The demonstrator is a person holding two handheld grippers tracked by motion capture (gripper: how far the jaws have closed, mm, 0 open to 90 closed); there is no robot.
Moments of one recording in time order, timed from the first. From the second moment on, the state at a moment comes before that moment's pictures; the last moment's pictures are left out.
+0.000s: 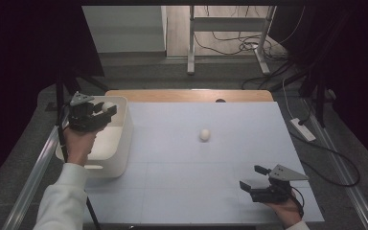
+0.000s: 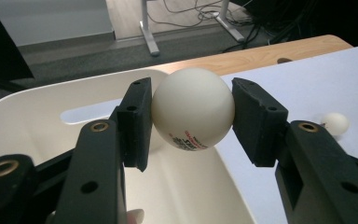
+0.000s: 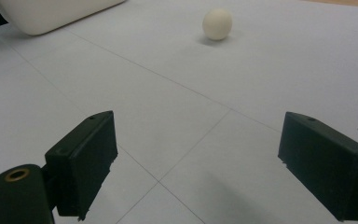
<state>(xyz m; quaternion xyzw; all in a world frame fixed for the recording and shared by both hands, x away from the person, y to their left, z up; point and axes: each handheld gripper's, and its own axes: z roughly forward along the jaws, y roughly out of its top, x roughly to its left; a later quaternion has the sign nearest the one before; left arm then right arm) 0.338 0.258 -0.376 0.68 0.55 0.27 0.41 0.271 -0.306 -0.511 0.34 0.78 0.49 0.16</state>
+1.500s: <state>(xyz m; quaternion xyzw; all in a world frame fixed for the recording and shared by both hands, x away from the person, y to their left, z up) 0.363 0.277 -0.387 0.71 0.58 0.23 0.32 0.271 -0.306 -0.511 0.34 0.78 0.49 0.16</state>
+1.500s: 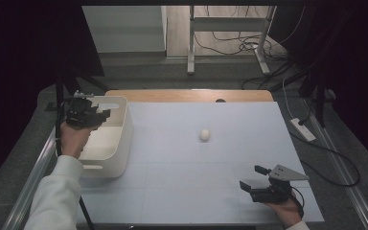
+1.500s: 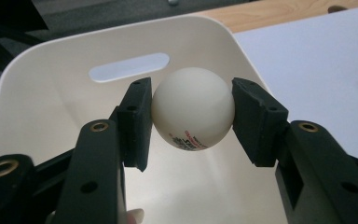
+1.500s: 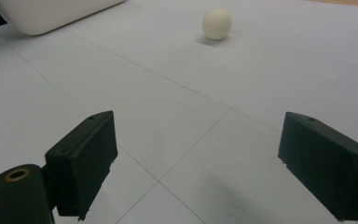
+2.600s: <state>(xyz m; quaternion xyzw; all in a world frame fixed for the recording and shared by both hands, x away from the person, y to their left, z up) 0.364 0.272 -0.388 0.72 0.58 0.22 0.33 0.271 -0.306 -0.512 0.34 0.79 0.49 0.16</state>
